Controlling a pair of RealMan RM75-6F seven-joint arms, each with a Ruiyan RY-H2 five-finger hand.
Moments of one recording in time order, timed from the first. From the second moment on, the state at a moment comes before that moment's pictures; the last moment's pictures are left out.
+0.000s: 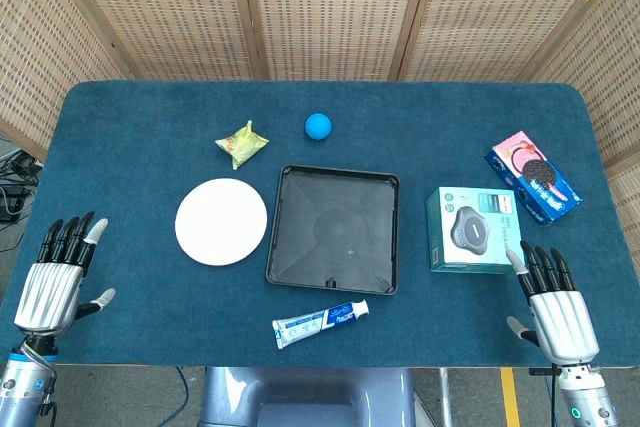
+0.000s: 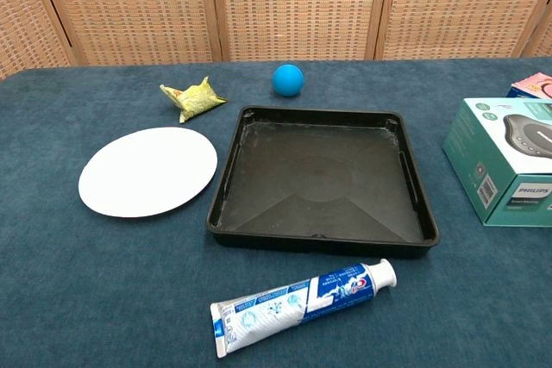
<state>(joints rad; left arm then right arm) -0.13 -1.24 -0.04 -1.70 1.56 1.51 0.34 0.06 -1.27 0.01 -1.51 -1.66 1.56 -0.21</state>
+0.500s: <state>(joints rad) -0.14 -1.27 -0.05 -1.67 1.57 1.51 0.34 0.06 -1.27 0.02 -1.51 -1.65 1.56 -0.20</state>
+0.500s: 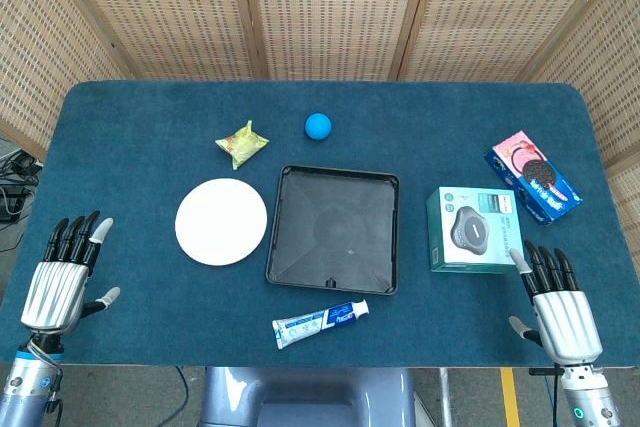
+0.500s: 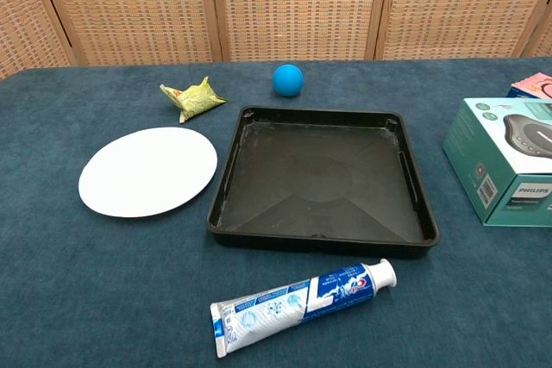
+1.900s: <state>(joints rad) -0.34 -1.69 -0.09 -1.08 1.60 1.38 0.22 0.05 -1.26 0.02 -1.52 -1.65 1.57 -0.18</state>
